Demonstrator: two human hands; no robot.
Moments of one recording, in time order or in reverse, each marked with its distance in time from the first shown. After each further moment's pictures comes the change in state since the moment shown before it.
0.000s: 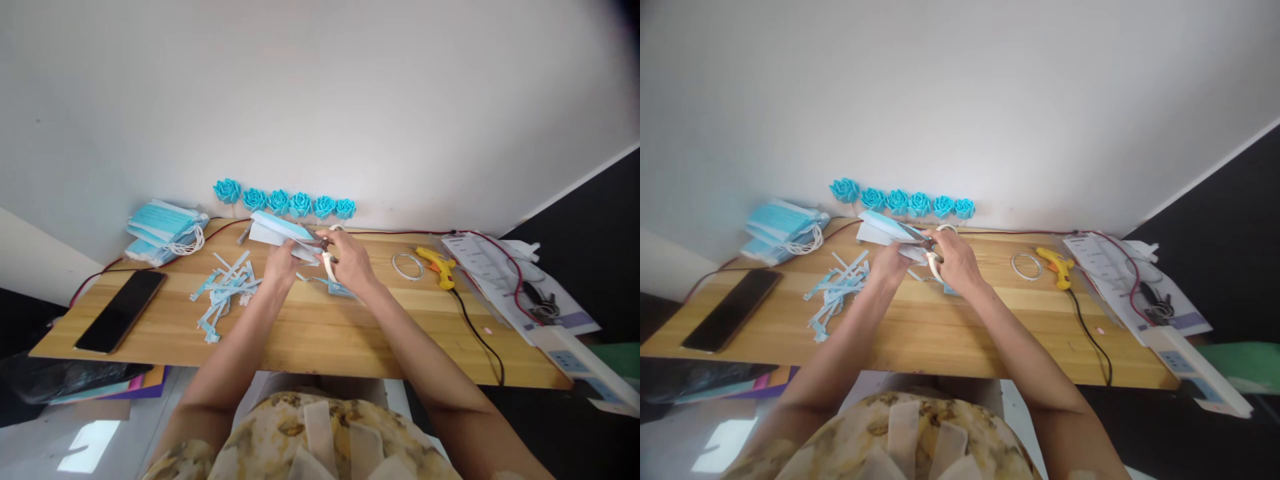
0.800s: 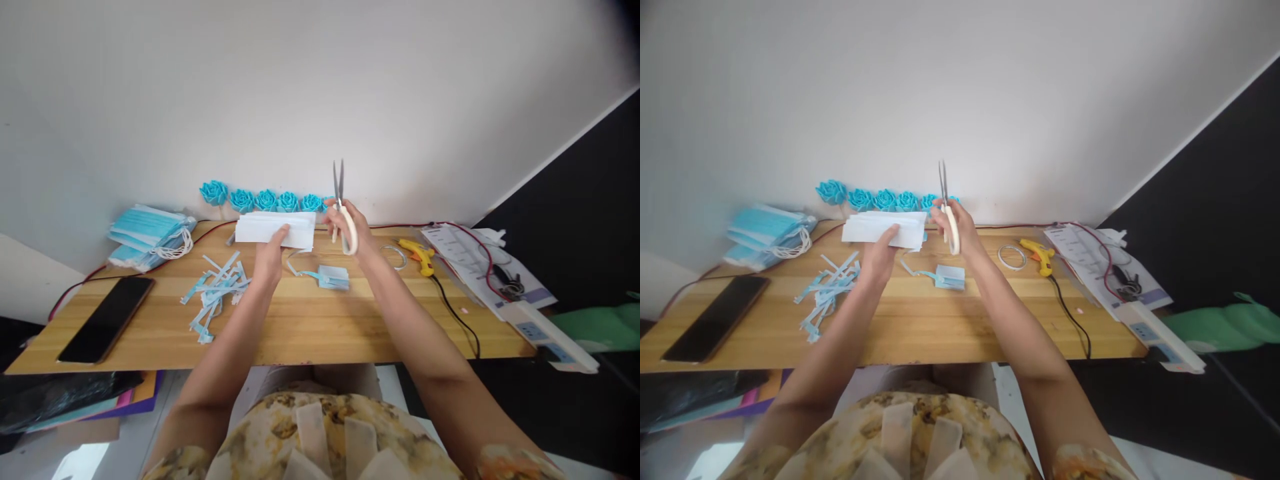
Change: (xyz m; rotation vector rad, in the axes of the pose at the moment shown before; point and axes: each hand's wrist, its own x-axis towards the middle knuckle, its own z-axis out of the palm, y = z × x) left_hand -0.004 0.007 0.005 0.048 0.098 0.130; right_hand 0.035 0.000 -0.027 0.758 0.137 0.519
